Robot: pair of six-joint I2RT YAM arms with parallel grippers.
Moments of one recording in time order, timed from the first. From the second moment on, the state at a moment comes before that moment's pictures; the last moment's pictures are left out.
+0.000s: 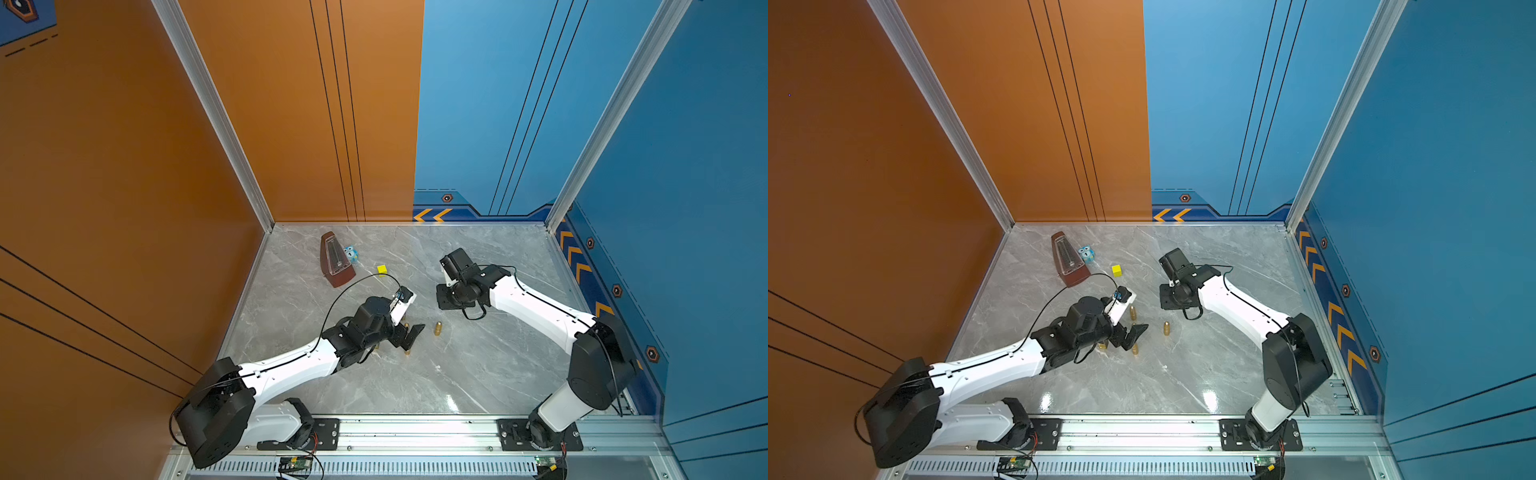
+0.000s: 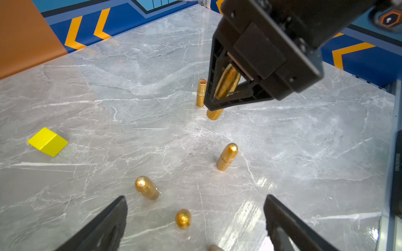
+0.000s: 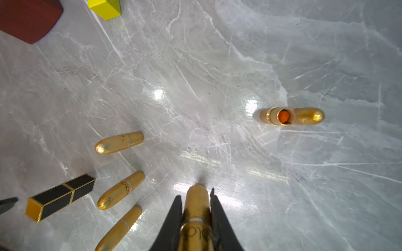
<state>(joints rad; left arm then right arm) -0.81 1.26 0.63 0.12 0.05 -0.05 0.59 1.60 1.25 -0.76 -0.04 0.48</state>
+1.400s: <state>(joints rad) -0.91 1.43 0.70 0.36 0.24 -0.02 0.54 1.29 1.07 -0.75 -0.48 0.51</state>
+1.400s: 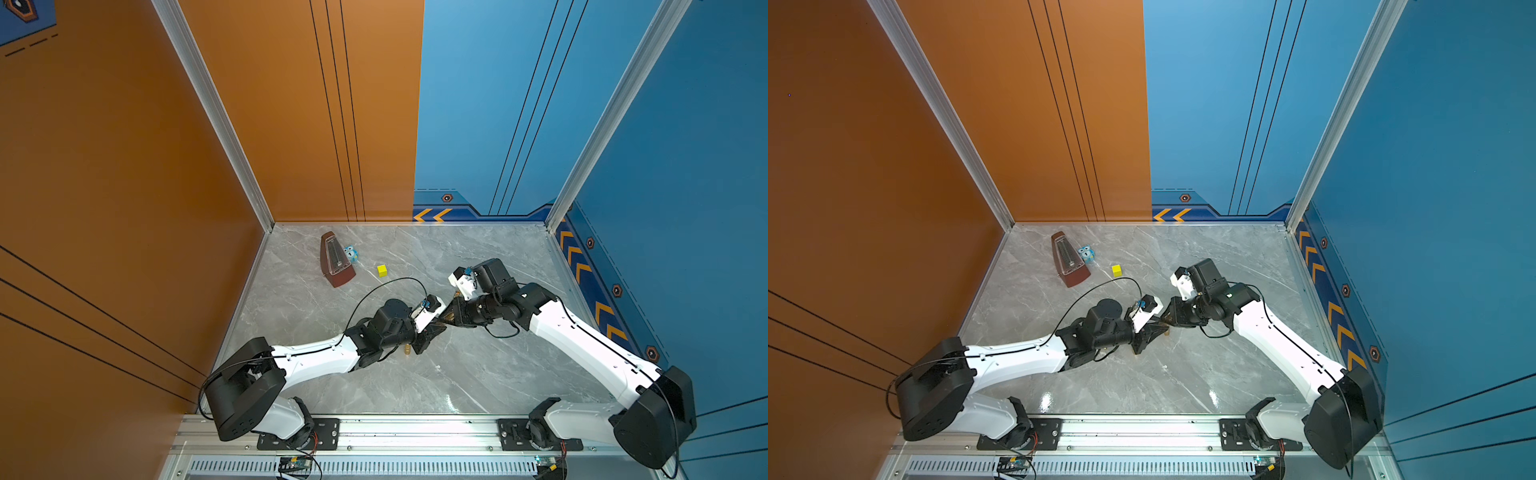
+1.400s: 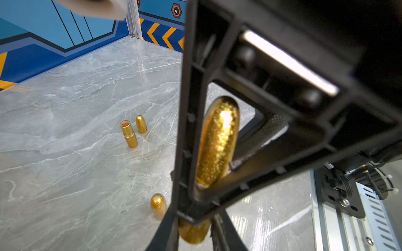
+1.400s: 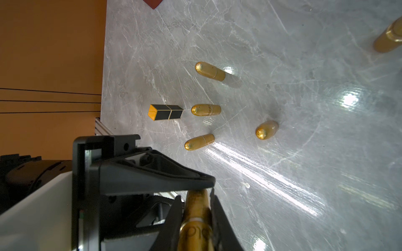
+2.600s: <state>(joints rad) -0.91 1.44 0.69 0.37 0.19 -0.02 0.51 1.26 1.06 -0.73 -0.46 0.49</state>
